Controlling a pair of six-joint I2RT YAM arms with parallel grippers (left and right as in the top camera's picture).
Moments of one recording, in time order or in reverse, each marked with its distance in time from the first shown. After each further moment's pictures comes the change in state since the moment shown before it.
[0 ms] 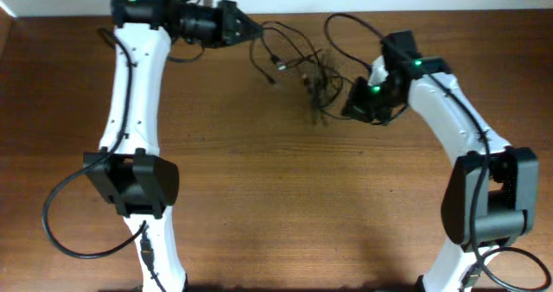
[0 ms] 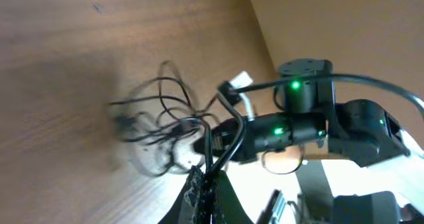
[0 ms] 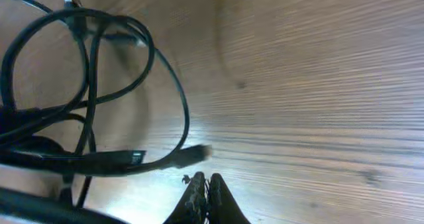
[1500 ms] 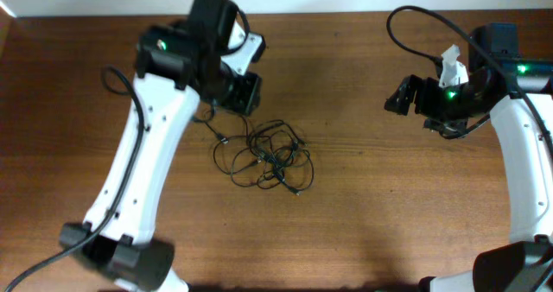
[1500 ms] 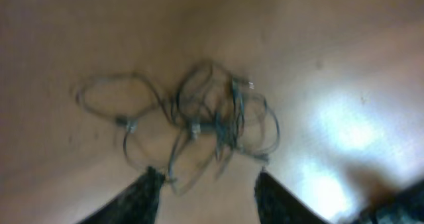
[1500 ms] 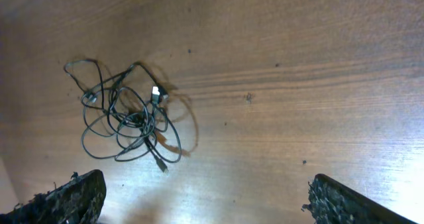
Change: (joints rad) left arm -0.270 -0.445 -0.459 -0.148 -0.804 0.073; right arm -0.208 -0.329 0.080 -0.394 0.076 -0.326
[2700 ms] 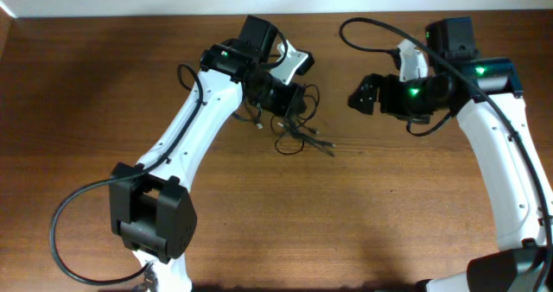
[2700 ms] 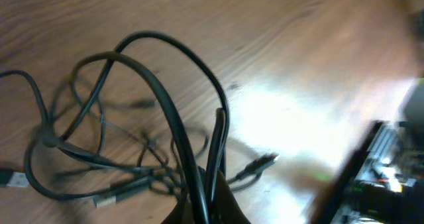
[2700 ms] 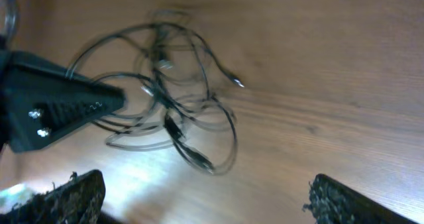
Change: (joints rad) left arm -0.064 0.198 -0.161 0.361 0.411 0.051; right arm 0.187 0.000 0.000 0.146 -0.069 -0.013
